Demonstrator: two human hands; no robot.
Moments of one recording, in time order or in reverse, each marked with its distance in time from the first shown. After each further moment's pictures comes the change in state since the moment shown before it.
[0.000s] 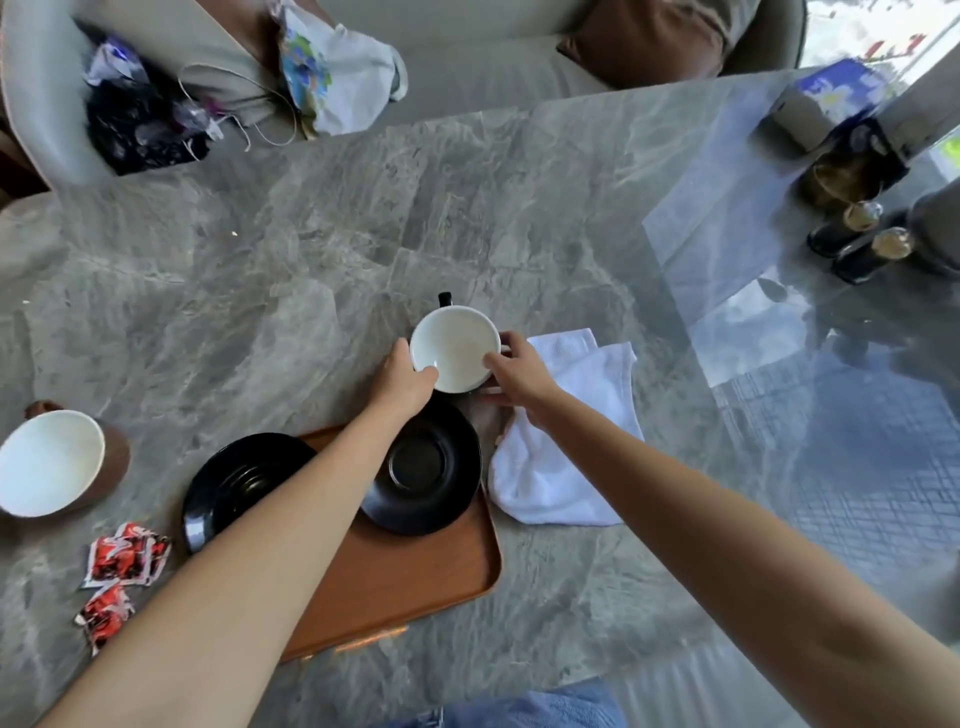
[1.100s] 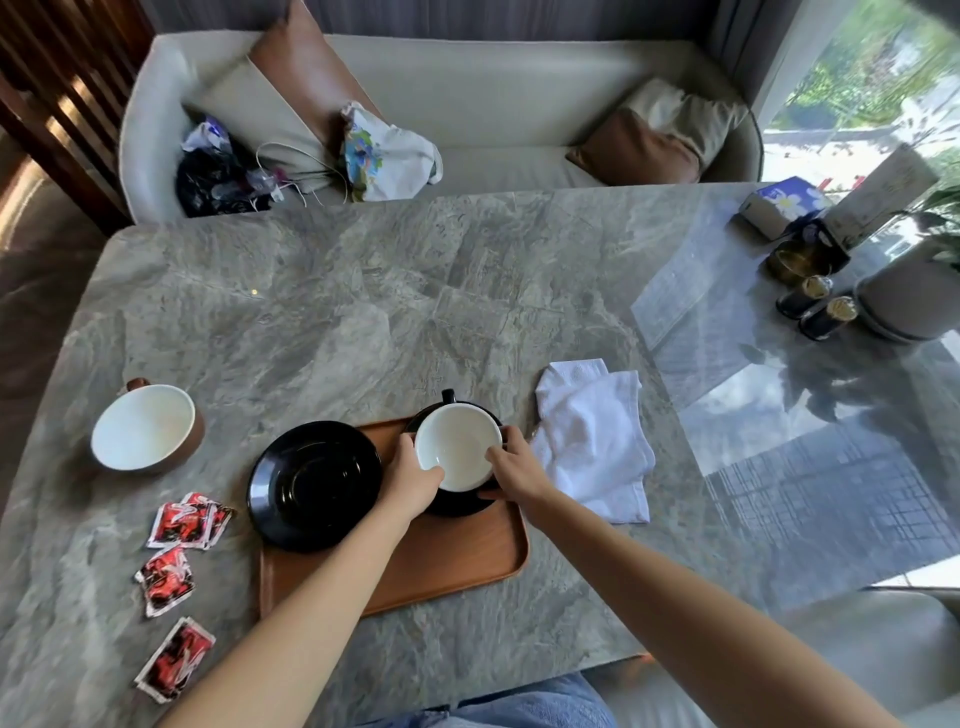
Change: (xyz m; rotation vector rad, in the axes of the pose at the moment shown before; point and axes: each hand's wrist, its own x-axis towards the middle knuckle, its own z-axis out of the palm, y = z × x) left_hand -0.109 -0.077 -0.019 -0.197 -0.073 -0.074; right_hand -0.098 0.060 0.057 -0.044 -0.017 -0.004
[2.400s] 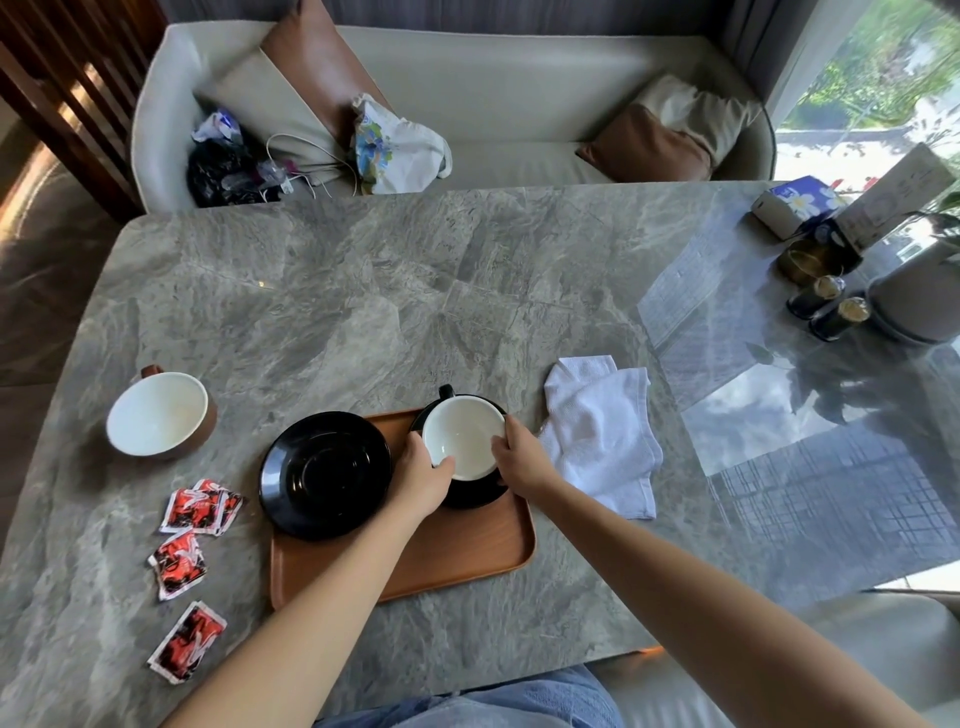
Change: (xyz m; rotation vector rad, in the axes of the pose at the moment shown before) left_hand -0.001 -0.008 0.004 0.110 0.033 0.032; right_hand 0.005 -0.006 0.001 -0.554 0.053 -0.218
